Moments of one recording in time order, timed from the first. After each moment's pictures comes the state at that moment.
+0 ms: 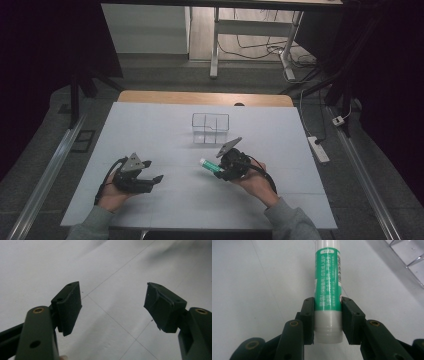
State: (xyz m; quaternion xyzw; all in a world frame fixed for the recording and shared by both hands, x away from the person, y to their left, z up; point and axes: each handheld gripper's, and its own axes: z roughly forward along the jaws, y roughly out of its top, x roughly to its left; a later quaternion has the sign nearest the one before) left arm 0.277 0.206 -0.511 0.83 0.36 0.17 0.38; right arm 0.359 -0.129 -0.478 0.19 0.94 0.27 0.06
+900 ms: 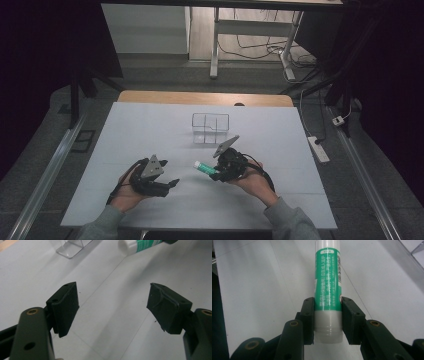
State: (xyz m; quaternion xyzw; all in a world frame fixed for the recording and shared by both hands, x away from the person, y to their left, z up) left arm 0.275 0.154 -0.496 0.87 0.28 0.20 0.37; right arm 0.358 -0.118 -0.474 0.17 0.95 0.27 0.01
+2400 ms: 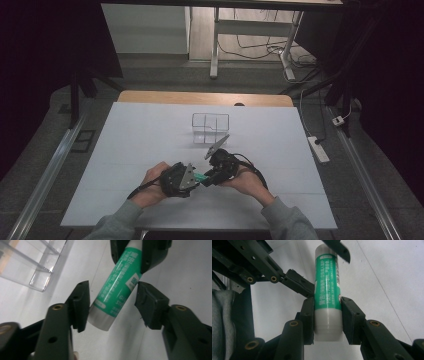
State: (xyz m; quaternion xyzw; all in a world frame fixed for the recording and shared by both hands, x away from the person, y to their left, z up) left arm 0.284 0.081 -0.504 0.92 0.12 0.24 0.27; right arm 0.359 -0.098 -0.478 0.14 0.95 0.28 -0.07
